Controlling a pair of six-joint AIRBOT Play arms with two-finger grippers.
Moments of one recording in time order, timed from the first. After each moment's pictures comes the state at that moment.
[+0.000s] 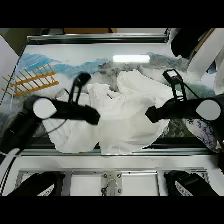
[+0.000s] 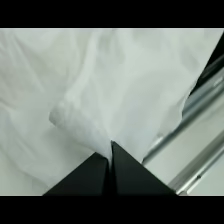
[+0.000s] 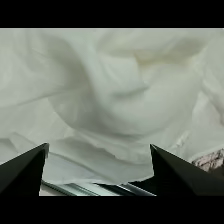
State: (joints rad) left arm -0.49 -0.98 0.96 1.10 -1.11 -1.40; right arm 0.27 -0.87 1.03 -1.35 1.24 1.51
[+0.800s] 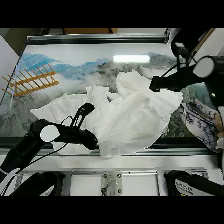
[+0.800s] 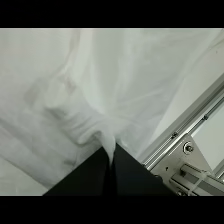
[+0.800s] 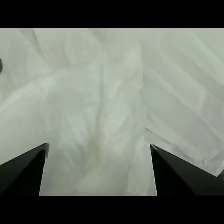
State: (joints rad) left arm -0.55 -0.84 0.73 1.11 -1.13 -1.42; right arm 0.12 -1.36 1.50 -1.34 1.31 1.62
